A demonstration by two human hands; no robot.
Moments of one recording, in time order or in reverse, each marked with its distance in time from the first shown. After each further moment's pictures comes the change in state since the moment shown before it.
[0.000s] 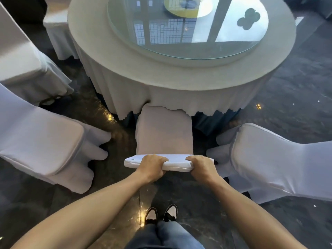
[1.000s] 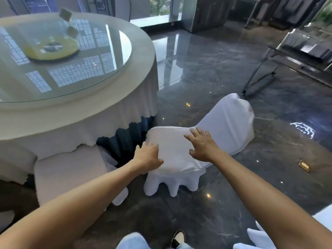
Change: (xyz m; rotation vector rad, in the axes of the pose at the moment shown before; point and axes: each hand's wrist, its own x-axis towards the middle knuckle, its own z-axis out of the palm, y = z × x) left_hand 0.165 0.463 0.008 0.144 -0.163 0.239; right_hand -0.213 0.428 -0.162 -0.160 0.189 0.351
